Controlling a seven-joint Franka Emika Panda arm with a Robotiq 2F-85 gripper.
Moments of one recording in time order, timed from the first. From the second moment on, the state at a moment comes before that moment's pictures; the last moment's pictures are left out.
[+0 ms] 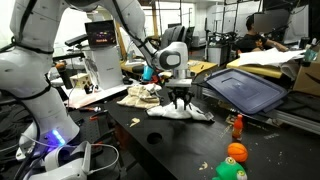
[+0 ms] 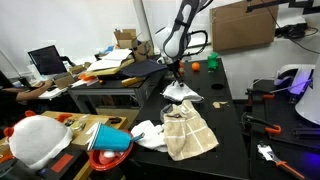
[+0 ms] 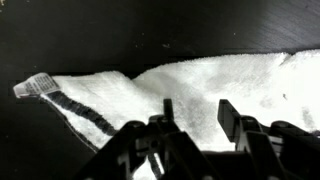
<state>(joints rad) -0.18 0.59 -0.01 -1.95 -0.28 2.48 -0.66</state>
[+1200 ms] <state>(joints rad) -0.09 0.65 -0.13 -1.94 -0.44 2.59 -0.35</state>
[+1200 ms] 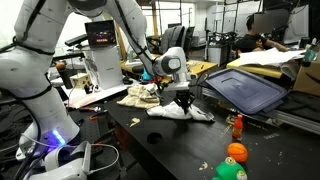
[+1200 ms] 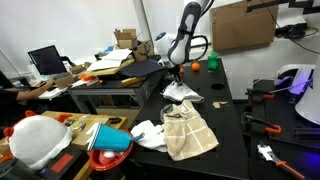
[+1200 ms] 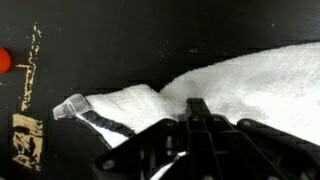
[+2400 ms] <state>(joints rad) -0.18 0.71 -0.09 -1.93 -0.48 2.79 -0.51</state>
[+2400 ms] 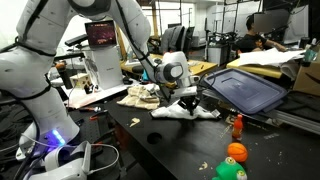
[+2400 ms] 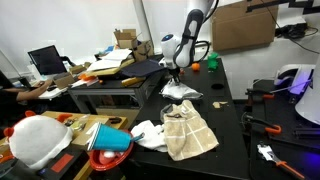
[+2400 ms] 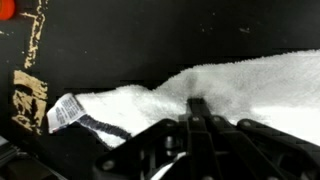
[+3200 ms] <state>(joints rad) -0.17 0.69 -0.13 -1.93 -0.41 2.57 -0.37</state>
